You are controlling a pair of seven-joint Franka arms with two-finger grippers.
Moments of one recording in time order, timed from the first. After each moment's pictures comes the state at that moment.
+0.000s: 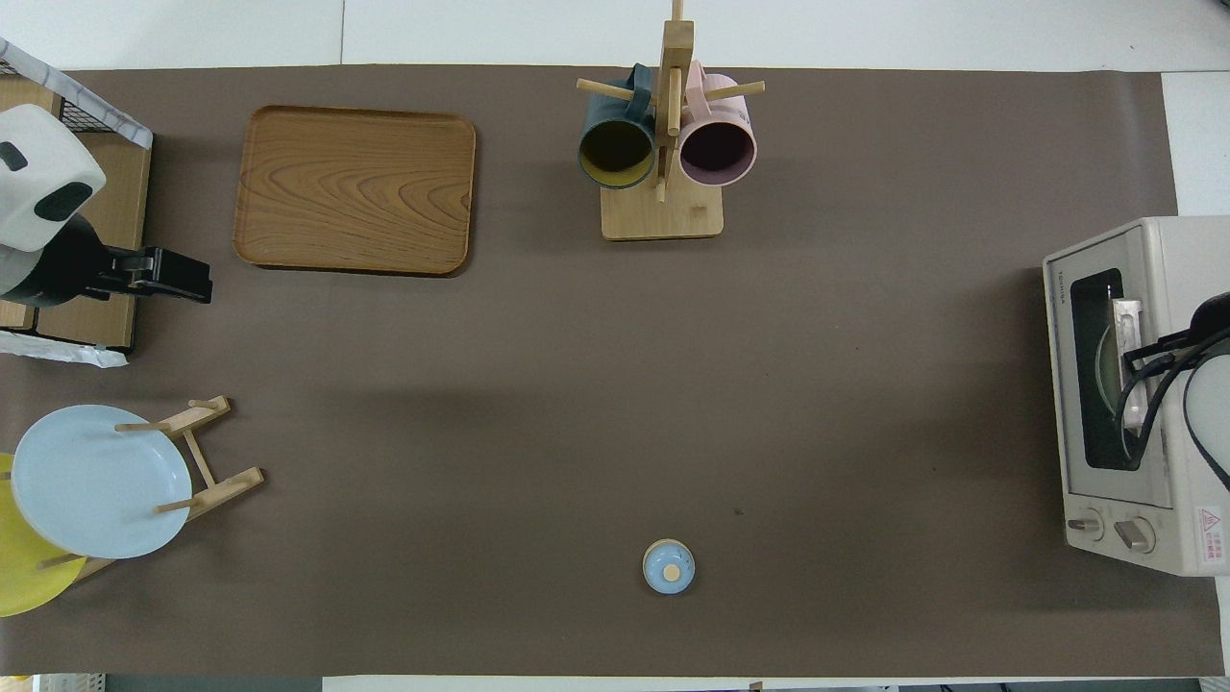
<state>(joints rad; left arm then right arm) -0.11 0.00 0.01 -1.72 0.00 1.73 0.02 -0.20 -0.07 -0.01 -2.03 -0.12 1.90 -0.42</state>
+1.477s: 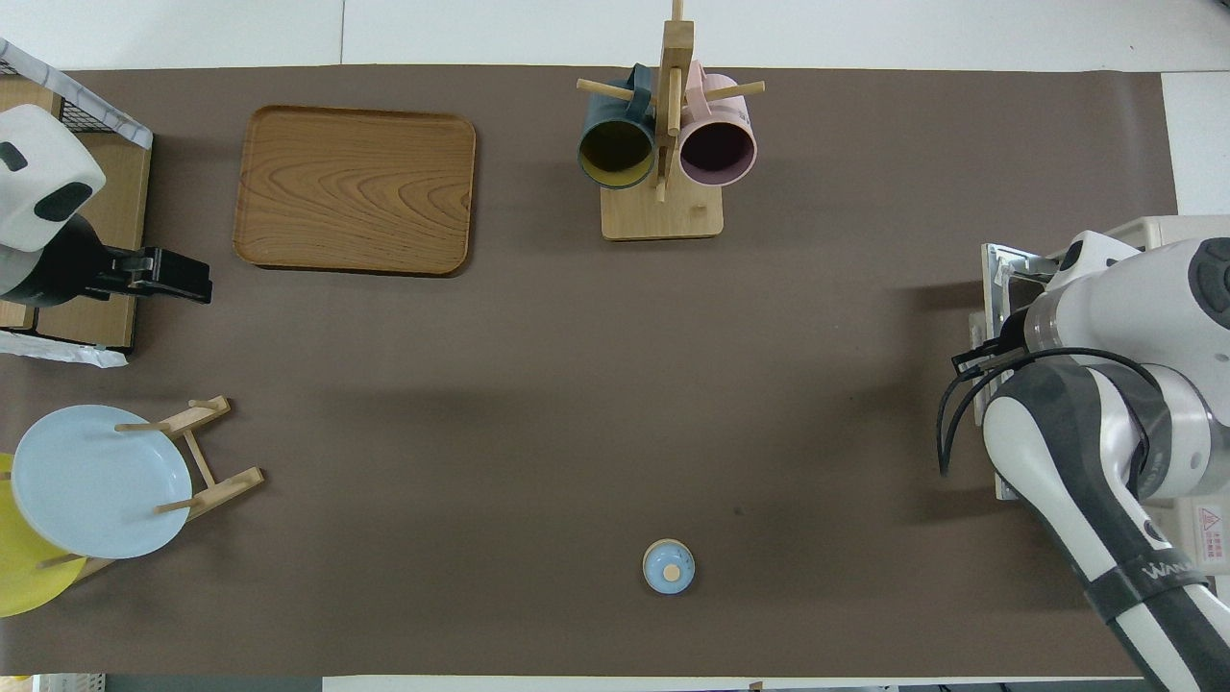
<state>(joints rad) -0.11 0.00 0.01 -1.72 0.00 1.73 0.02 -0.05 -0.01 0.04 -2.21 -0.03 2.17 -0.30</state>
